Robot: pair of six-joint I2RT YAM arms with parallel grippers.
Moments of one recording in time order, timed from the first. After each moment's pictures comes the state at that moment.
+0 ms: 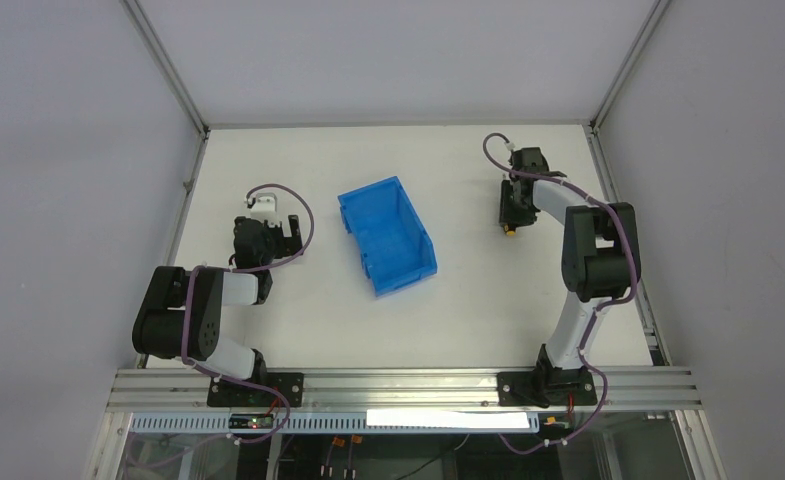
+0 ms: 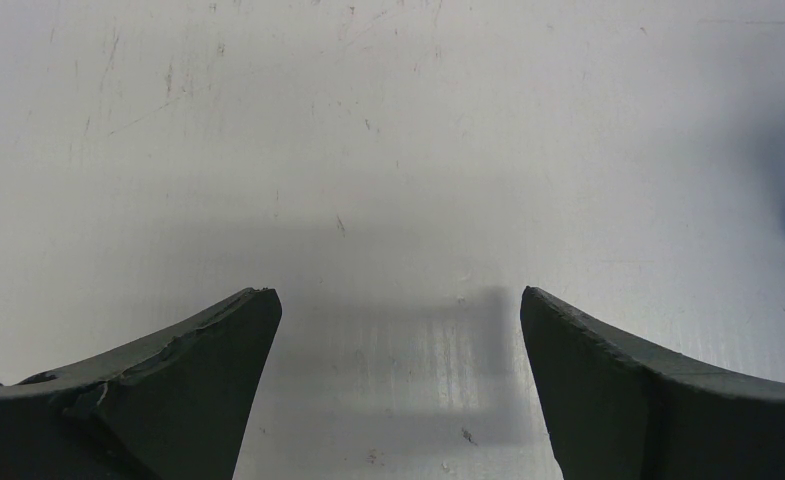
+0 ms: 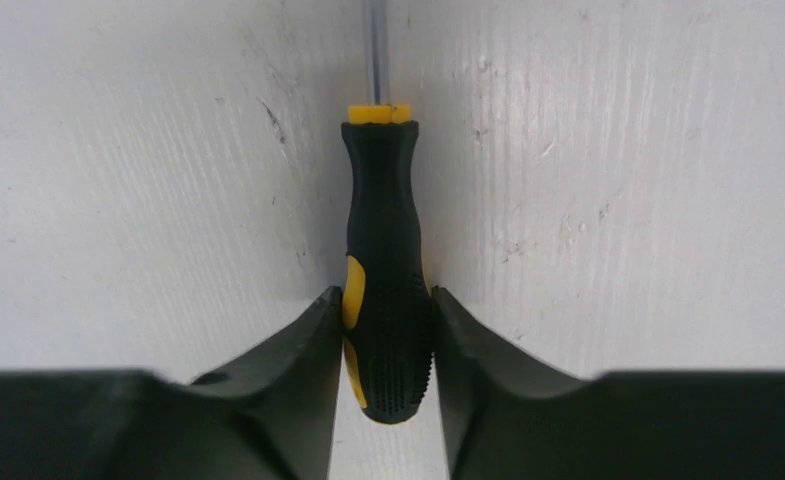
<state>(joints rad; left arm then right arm) -0.06 1.51 0.36 0.85 0.00 -0.03 0.10 1.89 1.25 -0.49 0.06 0.15</state>
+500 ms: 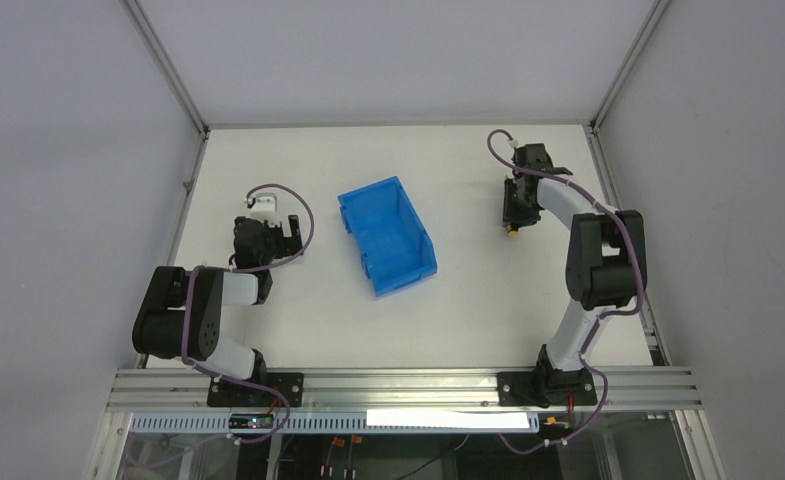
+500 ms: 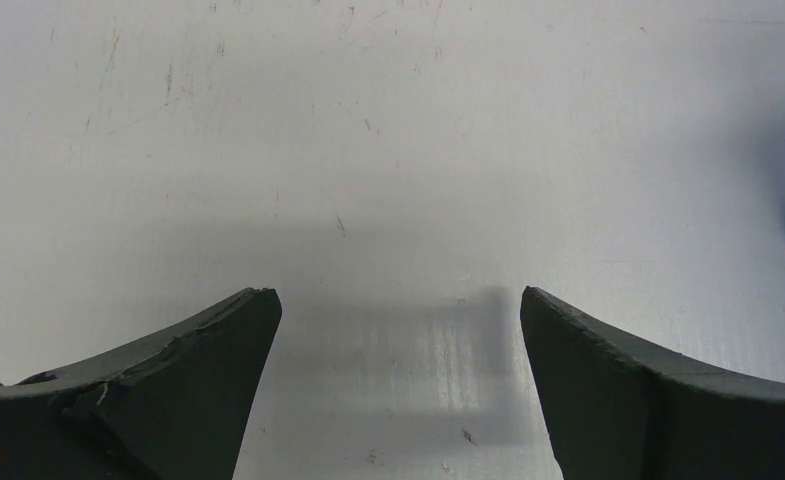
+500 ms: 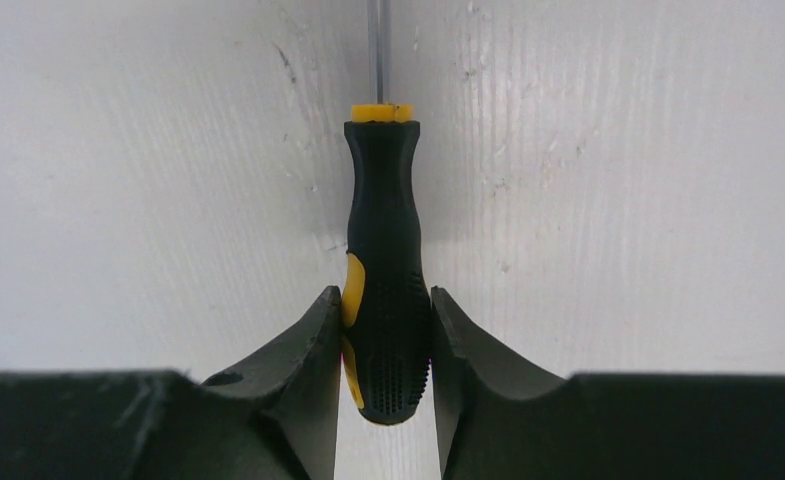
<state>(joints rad) -0.06 1.51 0.36 0.85 0.00 -0.03 0.10 1.84 1.26 -0.57 0.06 0.15</state>
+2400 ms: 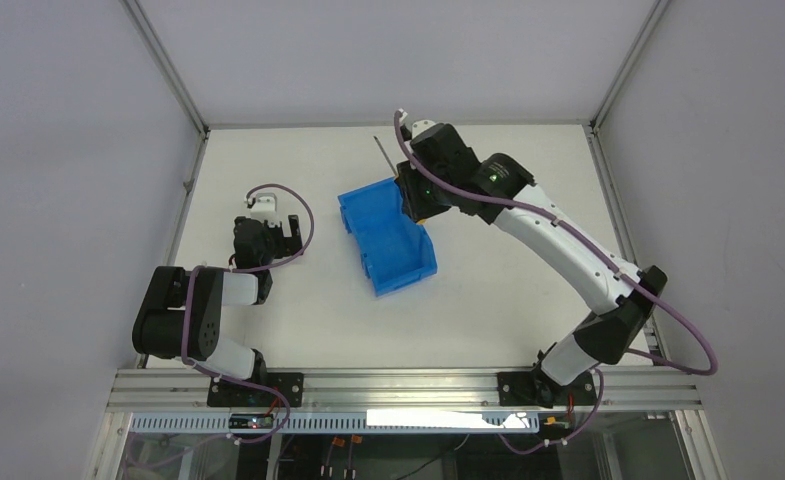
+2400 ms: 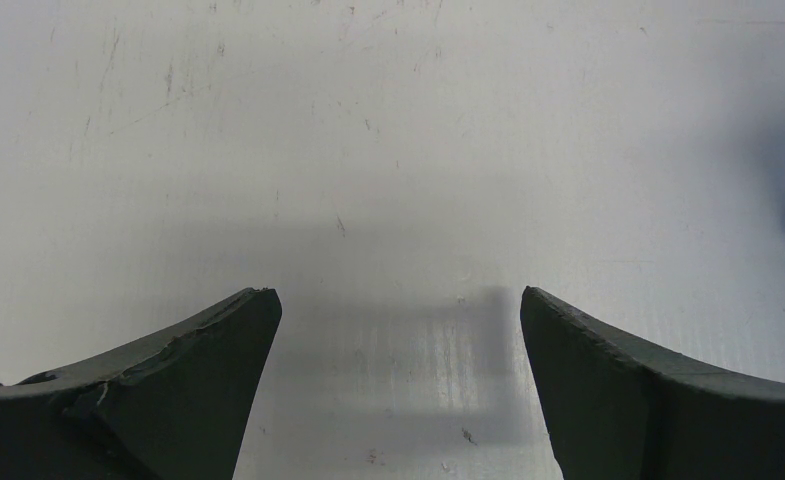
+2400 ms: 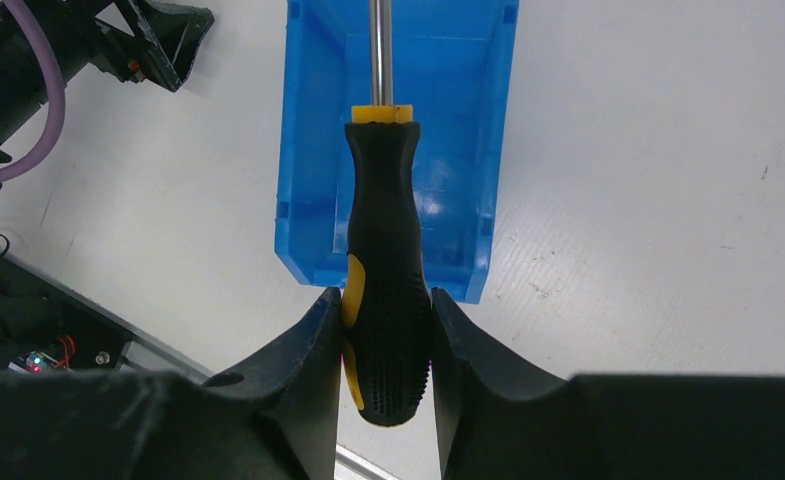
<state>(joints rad) -0.06 1.51 0.36 0.85 0.00 -0.03 0.80 1.55 1.76 -1.01 0.13 0.30</state>
